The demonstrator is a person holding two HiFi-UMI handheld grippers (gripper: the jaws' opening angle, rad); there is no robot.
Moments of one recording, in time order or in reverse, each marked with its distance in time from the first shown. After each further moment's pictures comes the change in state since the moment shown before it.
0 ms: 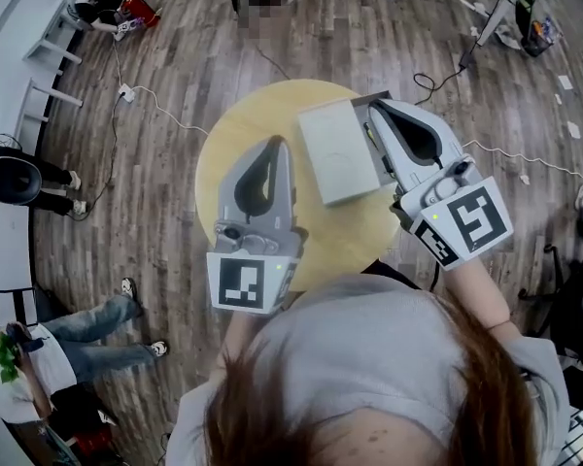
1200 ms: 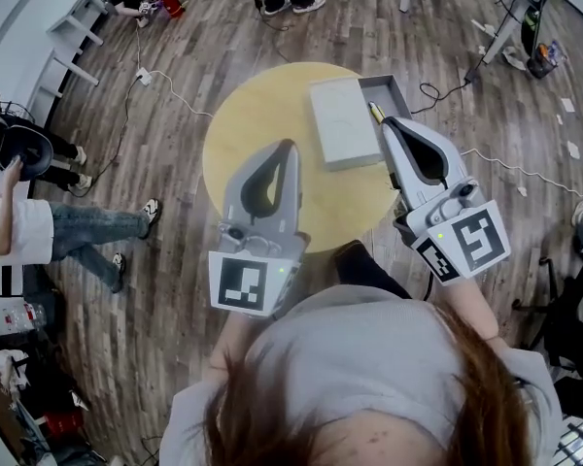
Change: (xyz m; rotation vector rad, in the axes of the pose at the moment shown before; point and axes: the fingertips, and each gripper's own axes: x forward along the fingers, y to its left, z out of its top) left arm -0.106 -0.058 0.033 0.028 -0.020 0.021; right arm -0.093 0.087 0.011 0.005 -0.073 0.032
